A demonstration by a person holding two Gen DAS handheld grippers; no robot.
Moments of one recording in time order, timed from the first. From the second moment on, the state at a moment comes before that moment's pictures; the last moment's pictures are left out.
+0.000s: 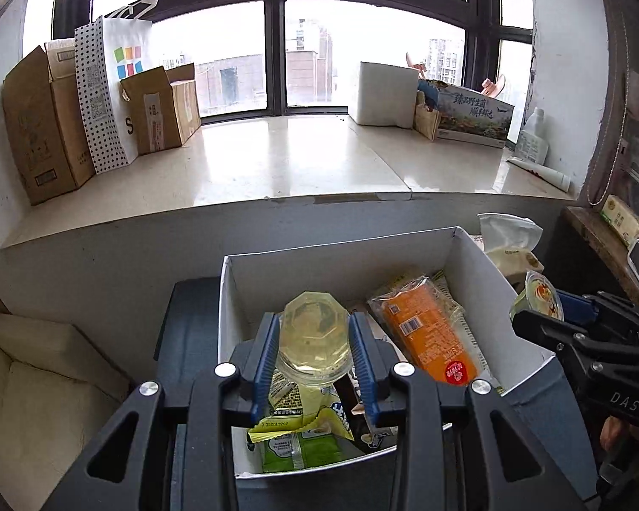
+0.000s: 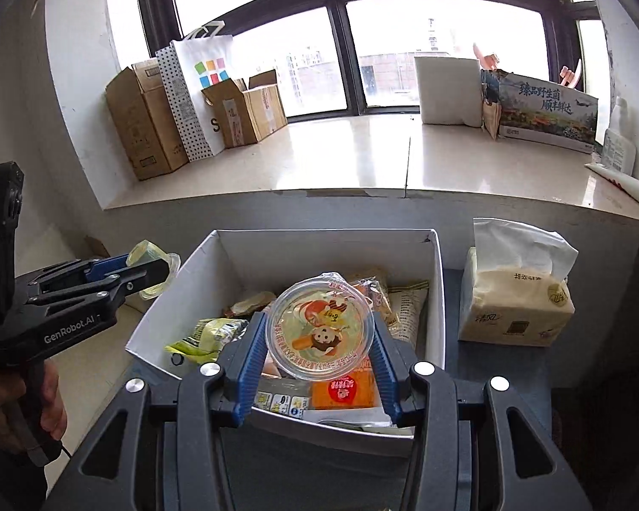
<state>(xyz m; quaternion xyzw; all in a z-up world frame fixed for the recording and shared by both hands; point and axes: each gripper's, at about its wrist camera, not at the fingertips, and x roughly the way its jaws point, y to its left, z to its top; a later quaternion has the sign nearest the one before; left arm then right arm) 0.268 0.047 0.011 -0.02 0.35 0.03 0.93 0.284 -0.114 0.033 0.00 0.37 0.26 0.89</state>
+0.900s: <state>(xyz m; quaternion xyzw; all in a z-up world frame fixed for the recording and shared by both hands) 0.195 0.021 0.014 0.02 0.34 -0.02 0.94 0.209 -0.144 0.044 -0.01 0.34 0.26 0.90</state>
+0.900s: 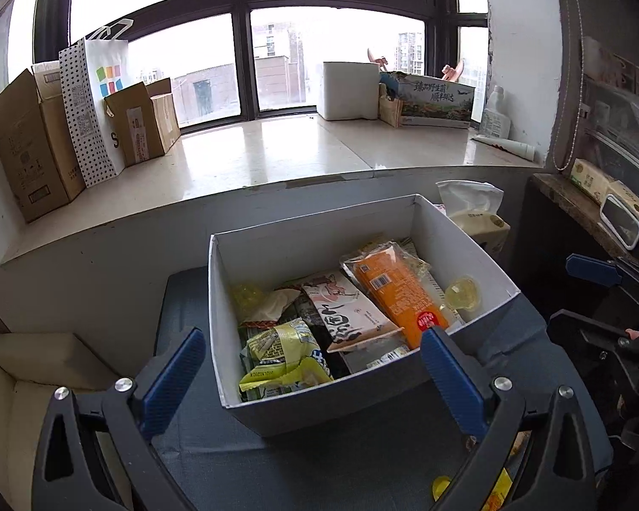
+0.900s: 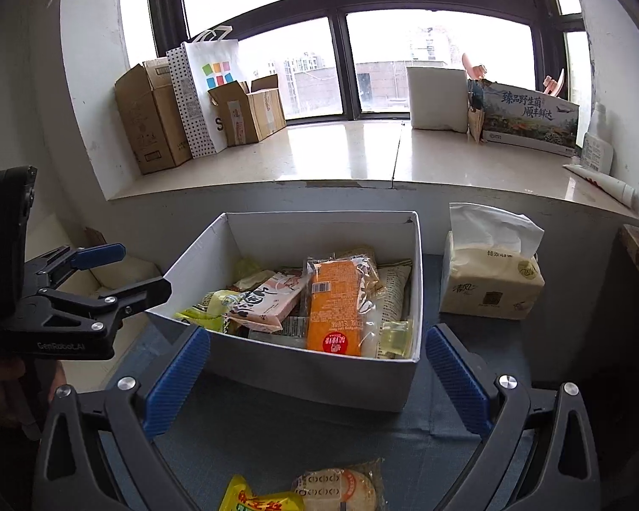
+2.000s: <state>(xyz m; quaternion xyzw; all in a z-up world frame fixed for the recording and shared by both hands) 0.054 0.043 -0.056 -0.11 0.36 -0.02 0.93 0.096 -0.084 -0.116 -0.09 0.49 0.16 0.85</state>
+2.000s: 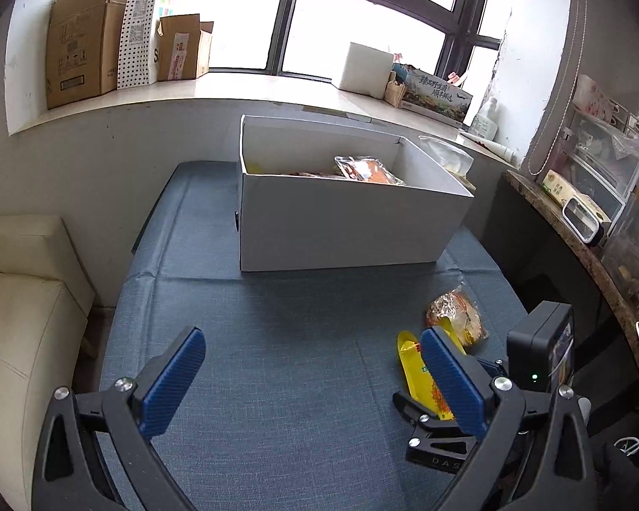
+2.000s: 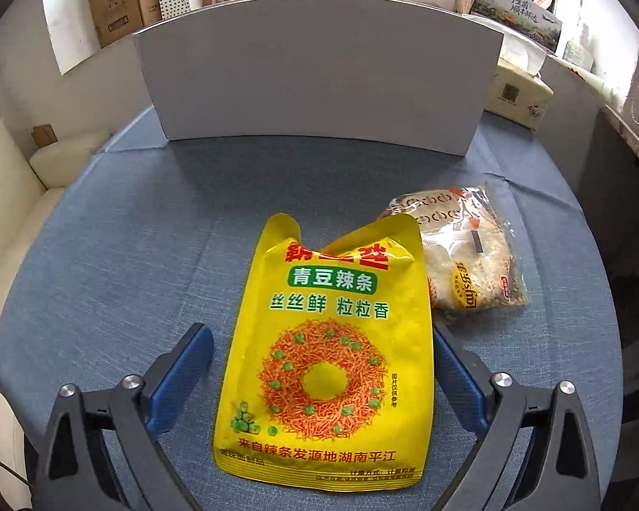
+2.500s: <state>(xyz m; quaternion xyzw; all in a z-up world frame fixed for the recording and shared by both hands) 0.093 -0.020 -0.066 -0.04 0.40 -0.09 0.91 0.058 -0.200 -0.053 0.03 0.42 0.20 0.89</state>
